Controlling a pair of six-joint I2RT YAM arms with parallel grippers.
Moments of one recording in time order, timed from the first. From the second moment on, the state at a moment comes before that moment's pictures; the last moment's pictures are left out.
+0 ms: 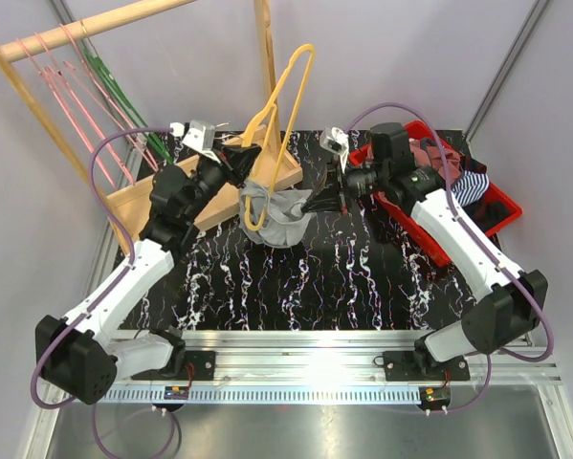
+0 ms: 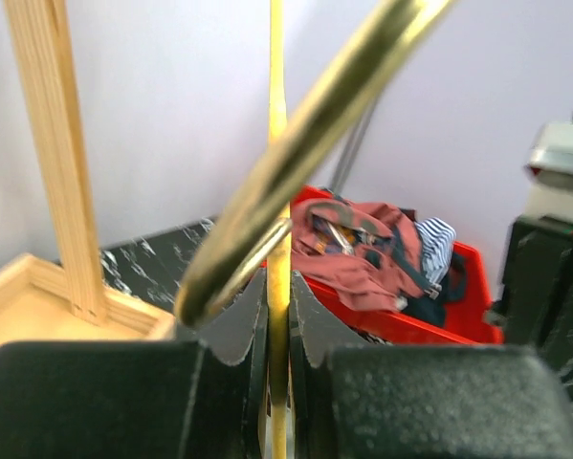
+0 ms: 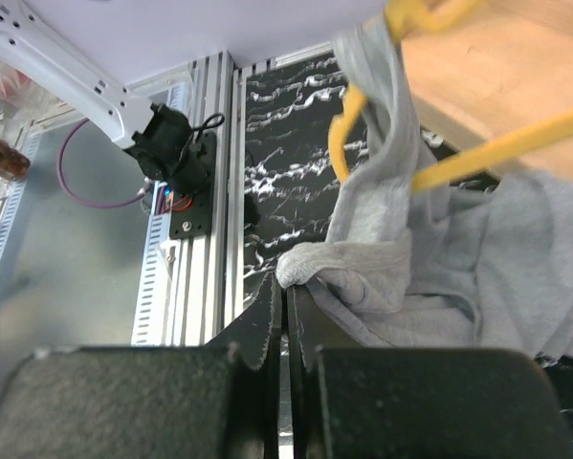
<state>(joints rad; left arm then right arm) -0.43 1.16 0.99 0.40 0.25 -0.32 0.44 1.47 1.43 -0.47 -1.10 -0.15</state>
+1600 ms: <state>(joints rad) -0.48 0.90 1.06 -0.41 0.35 0.11 0.29 1.54 1.52 -0.97 -0.95 -0.85</state>
